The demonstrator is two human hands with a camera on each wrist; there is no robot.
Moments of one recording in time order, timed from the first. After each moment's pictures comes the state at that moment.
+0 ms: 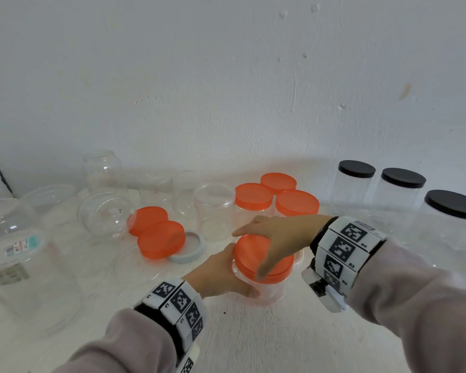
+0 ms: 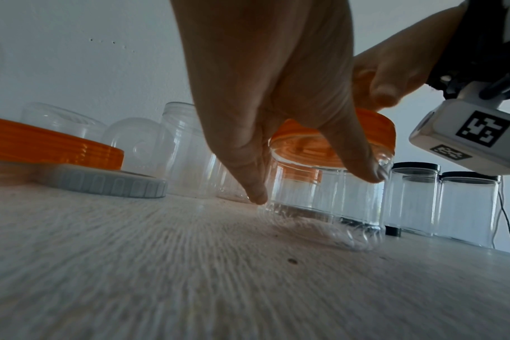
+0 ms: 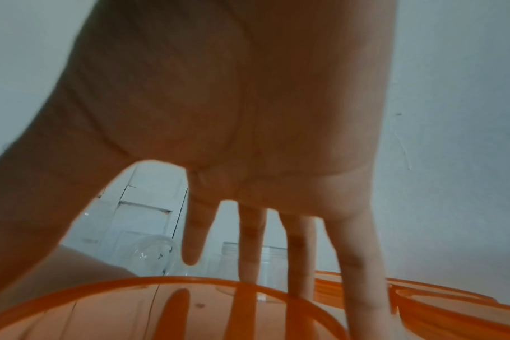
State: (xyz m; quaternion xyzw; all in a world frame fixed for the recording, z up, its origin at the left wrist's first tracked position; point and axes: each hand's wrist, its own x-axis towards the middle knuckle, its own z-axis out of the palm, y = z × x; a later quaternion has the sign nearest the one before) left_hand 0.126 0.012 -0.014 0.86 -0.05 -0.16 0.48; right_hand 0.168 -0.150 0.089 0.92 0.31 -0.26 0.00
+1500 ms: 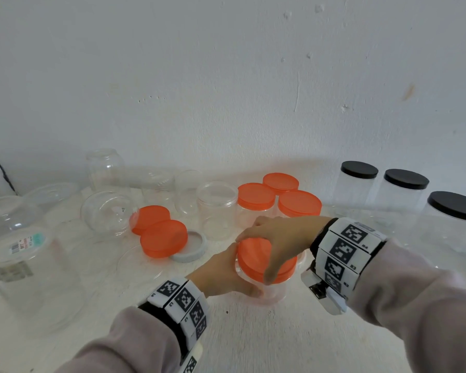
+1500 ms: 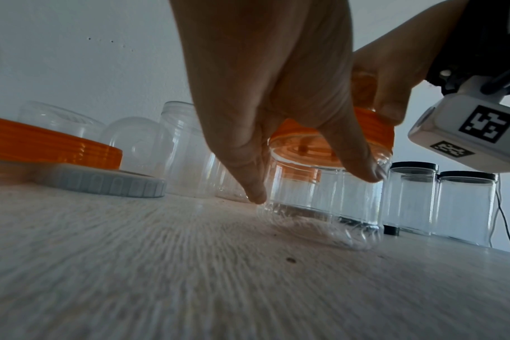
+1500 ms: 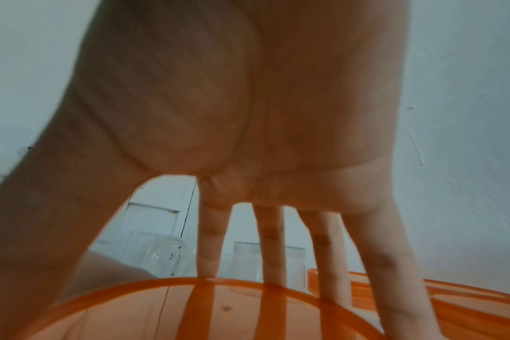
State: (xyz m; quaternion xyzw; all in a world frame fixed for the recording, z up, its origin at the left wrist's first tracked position) left_hand 0.126 0.011 -0.015 0.86 -0.05 -0.15 0.48; right_hand 0.167 -0.144 0.087 0.92 0.31 -0.25 0.03
